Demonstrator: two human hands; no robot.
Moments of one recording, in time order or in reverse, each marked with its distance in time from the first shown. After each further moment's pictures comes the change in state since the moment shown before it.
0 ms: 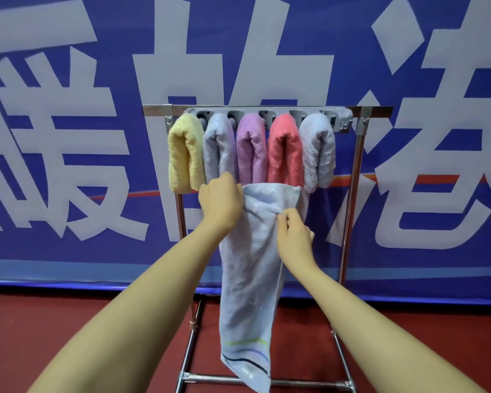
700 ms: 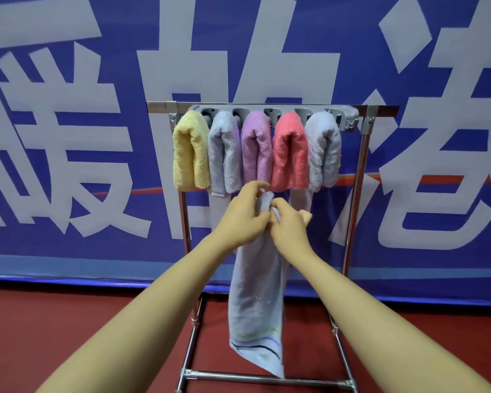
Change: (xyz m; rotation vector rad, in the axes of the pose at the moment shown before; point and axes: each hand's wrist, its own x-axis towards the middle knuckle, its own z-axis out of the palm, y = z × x) left_hand -0.035 -0.005 0.007 -0.648 -0.295 0.243; right_hand 0.012 -0.016 0.009 0.088 -0.162 -0.011
